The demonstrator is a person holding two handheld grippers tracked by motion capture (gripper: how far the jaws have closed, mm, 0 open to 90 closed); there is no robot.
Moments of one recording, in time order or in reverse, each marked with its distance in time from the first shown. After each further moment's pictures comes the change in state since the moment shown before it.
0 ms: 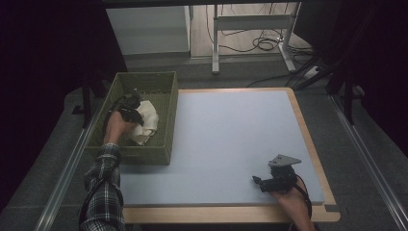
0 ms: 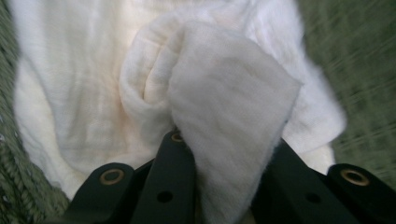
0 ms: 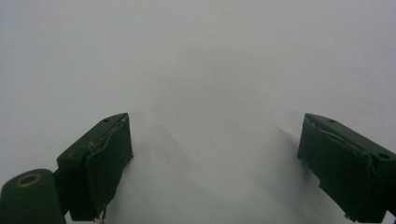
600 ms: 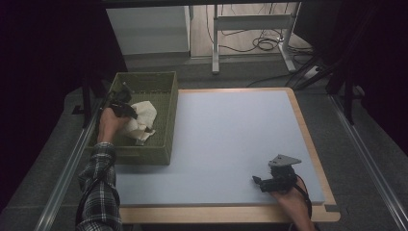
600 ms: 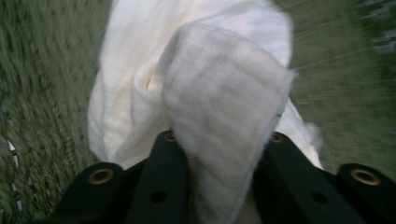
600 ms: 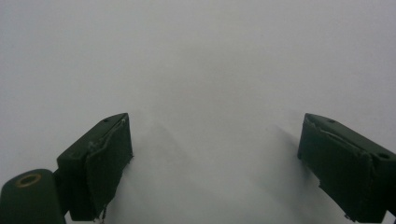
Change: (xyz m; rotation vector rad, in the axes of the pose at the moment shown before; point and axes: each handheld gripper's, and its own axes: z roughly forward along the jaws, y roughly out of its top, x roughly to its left) left arm 0.022 -0.004 -0.010 -0.049 0.048 -0.083; right arm 0.000 0.000 0.000 0.001 0.001 -0.001
